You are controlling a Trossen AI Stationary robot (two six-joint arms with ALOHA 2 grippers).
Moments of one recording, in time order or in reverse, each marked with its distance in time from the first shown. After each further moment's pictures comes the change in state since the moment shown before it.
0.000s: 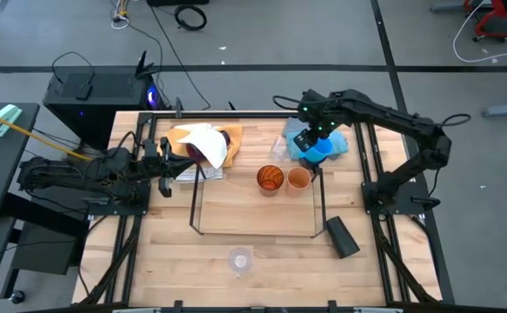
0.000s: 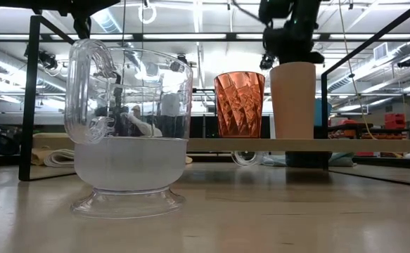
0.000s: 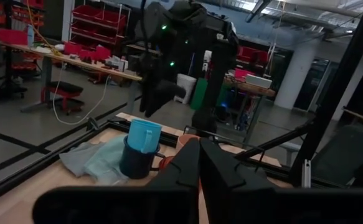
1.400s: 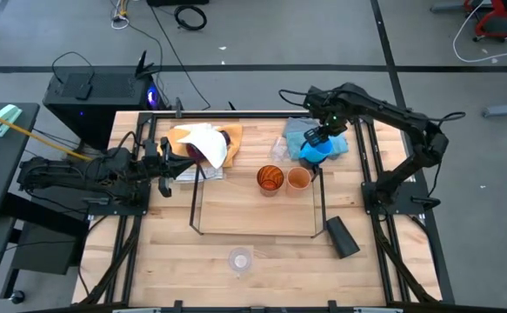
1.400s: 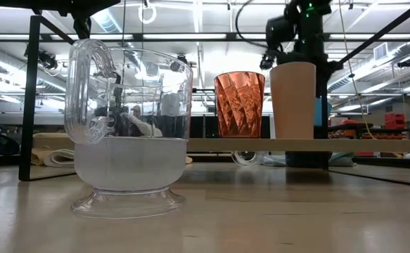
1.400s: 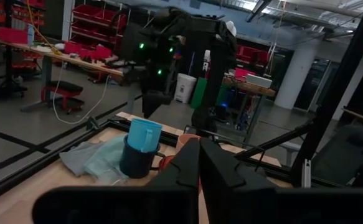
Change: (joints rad) left arm 0.000 0.001 0.000 -0.002 -0.001 0.002; right arm -0.157 0.038 -0.059 -0.157 0.042 0.039
